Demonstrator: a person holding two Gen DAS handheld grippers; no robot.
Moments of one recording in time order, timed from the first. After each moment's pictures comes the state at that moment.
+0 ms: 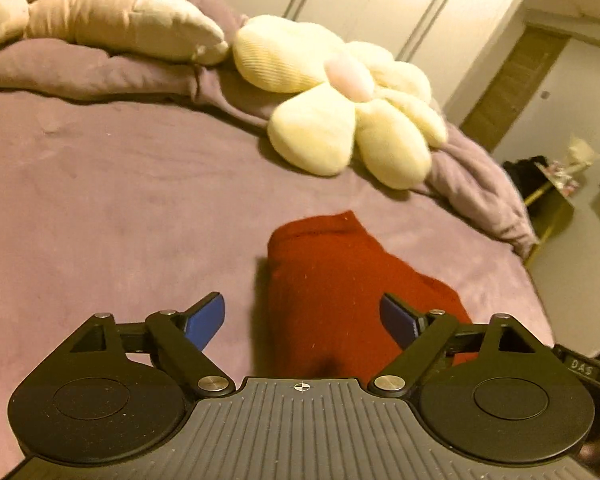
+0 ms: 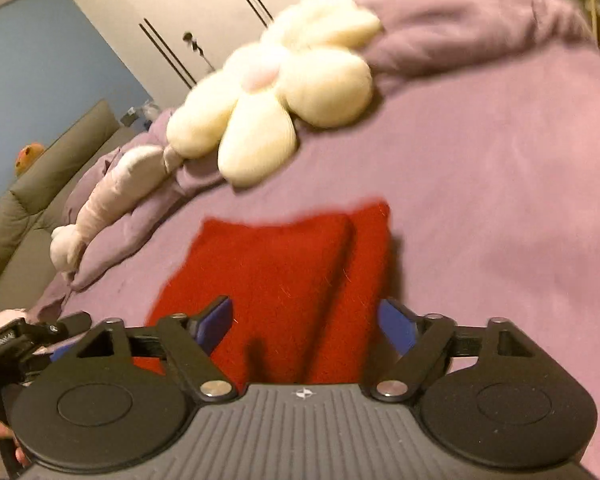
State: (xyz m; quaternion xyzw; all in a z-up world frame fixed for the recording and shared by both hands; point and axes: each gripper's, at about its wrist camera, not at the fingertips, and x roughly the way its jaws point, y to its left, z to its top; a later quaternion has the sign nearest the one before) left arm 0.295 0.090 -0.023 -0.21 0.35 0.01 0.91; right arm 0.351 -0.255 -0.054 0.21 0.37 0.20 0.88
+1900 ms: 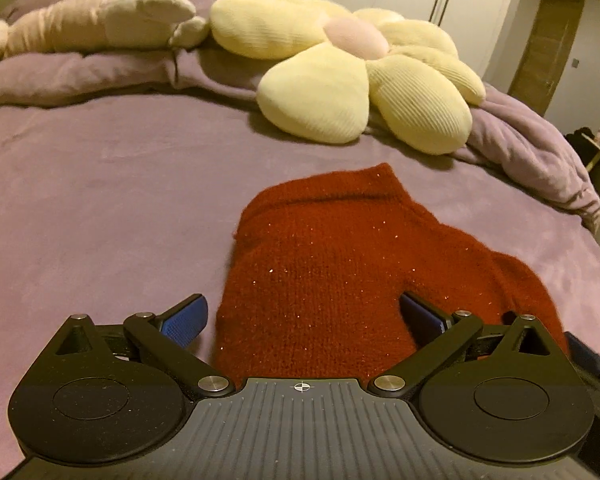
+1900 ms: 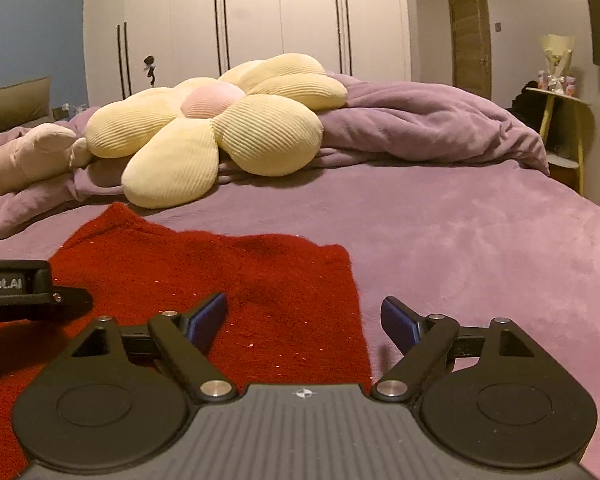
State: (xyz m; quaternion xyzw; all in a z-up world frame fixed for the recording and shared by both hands) left arm 0.364 0.010 -0.111 -0.14 0.34 0.07 0.93; right arm 0.377 -0.191 -0.141 0.04 0.24 0.04 0.97
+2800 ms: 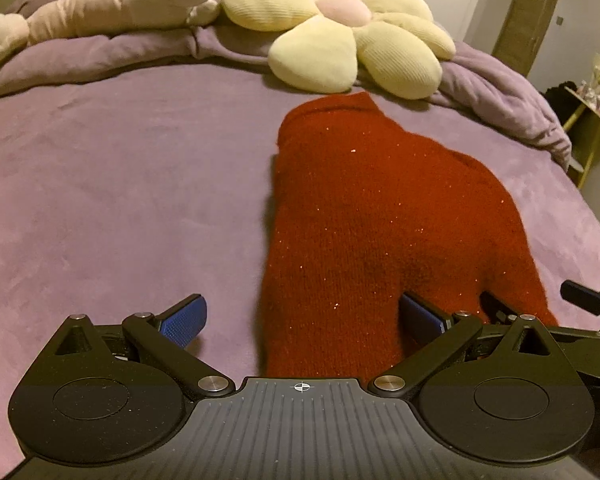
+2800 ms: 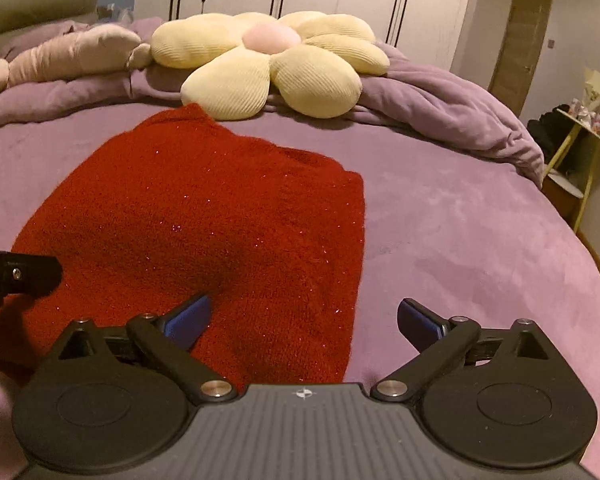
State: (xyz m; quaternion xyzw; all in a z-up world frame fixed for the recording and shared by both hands) left arm 0.245 0.024 -0.078 -0.11 0.40 0.05 0.91; right arm 0.276 -0.166 -0.107 -0.09 0.33 0.07 0.94
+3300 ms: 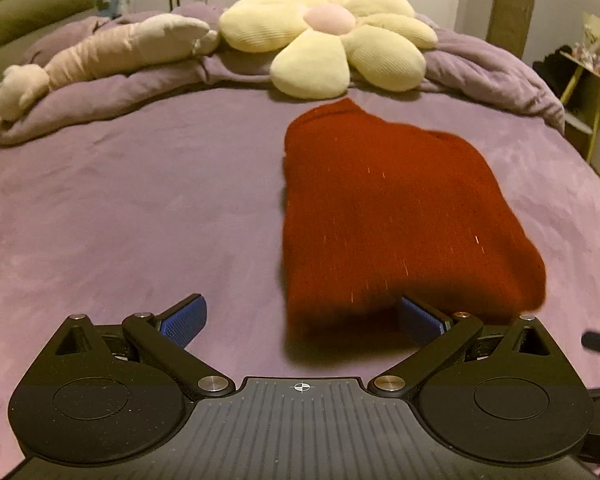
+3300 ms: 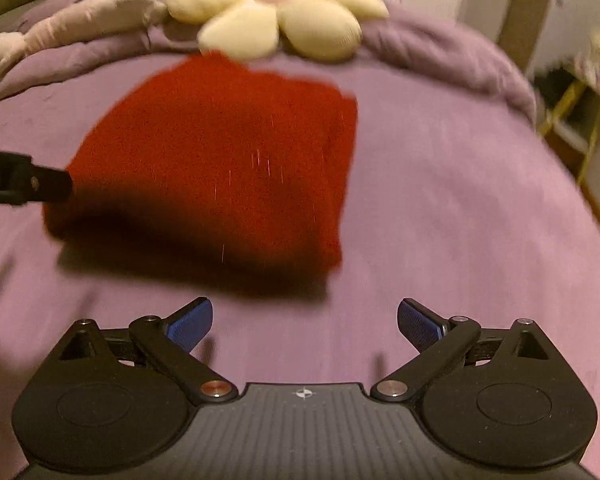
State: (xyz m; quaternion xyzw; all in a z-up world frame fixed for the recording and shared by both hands) left arm 0.172 -0.005 -0.040 -0.03 0.40 0.07 0.91; right arm 0.187 -0.189 -0.098 -0.06 0.42 0.07 0.90
